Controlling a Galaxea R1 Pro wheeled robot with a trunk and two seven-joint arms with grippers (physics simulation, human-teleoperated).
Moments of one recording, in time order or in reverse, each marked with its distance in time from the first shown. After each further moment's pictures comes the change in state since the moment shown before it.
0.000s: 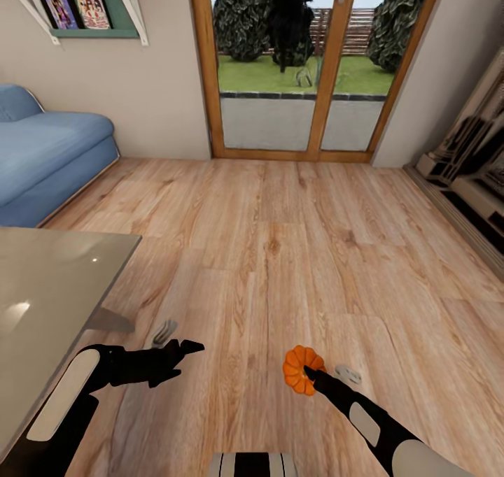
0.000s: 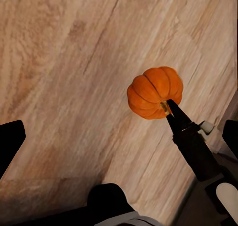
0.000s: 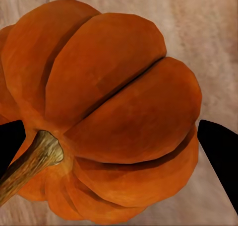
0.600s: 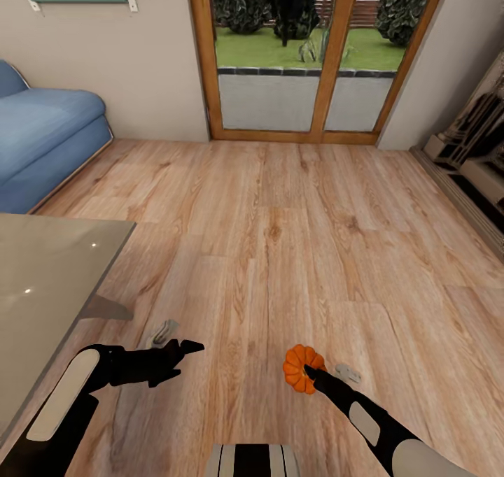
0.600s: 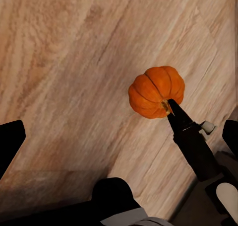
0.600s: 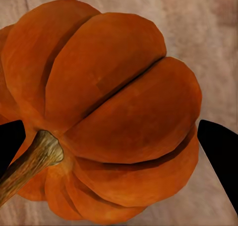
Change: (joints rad) left arm 0.000 0.000 0.001 0.000 0.000 0.000 0.000; right arm -0.001 0.000 -0.002 0.000 0.003 -0.010 0.000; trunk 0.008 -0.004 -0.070
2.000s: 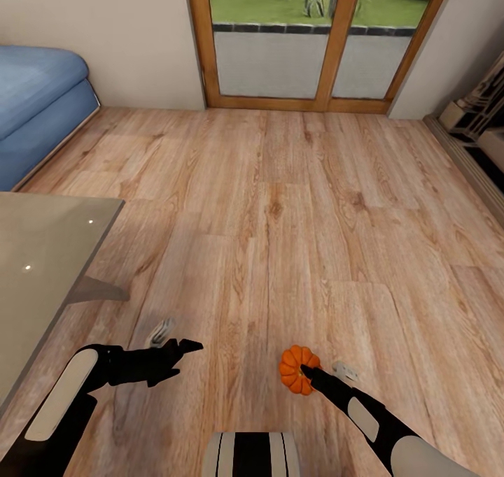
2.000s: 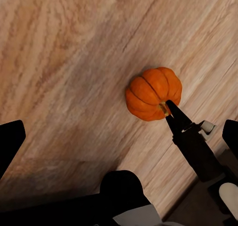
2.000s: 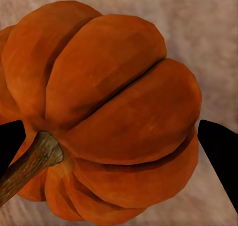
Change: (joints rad) left arm 0.000 0.003 0.007 -0.001 0.001 0.000 -0.002; right arm -0.005 0.000 0.010 -0.025 0.002 0.074 0.000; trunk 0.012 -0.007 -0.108
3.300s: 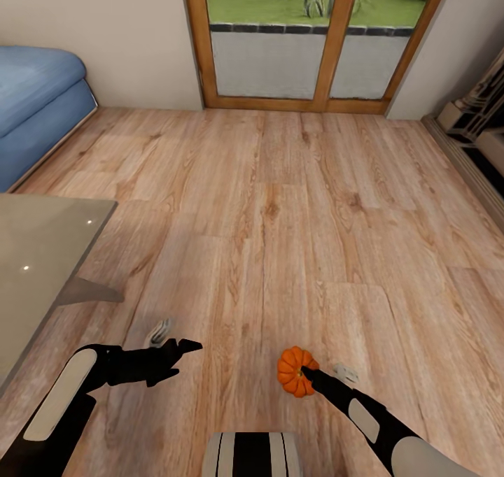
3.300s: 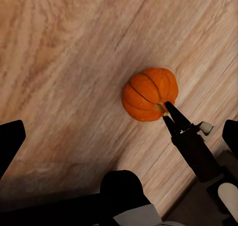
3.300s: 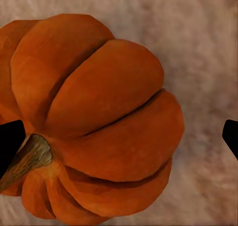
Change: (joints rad) left arm 0.000 0.005 0.001 0.000 0.005 0.001 0.000; right arm 0.000 -0.002 0.001 0.012 -0.002 0.000 0.002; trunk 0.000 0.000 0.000
